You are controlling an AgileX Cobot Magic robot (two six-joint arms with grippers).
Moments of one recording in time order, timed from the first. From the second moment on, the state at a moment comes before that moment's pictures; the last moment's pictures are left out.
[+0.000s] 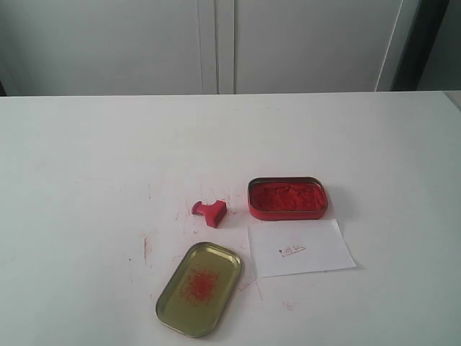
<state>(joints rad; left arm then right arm) 0.03 0.57 -0.46 -0.15 0.78 0.26 0.11 0.01 -0.01 0.05 0.36 0.08</state>
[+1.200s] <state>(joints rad) 0.04 0.00 -0.02 -0.15 0.57 0.26 0.11 0.01 -0.01 0.05 0.36 0.09</state>
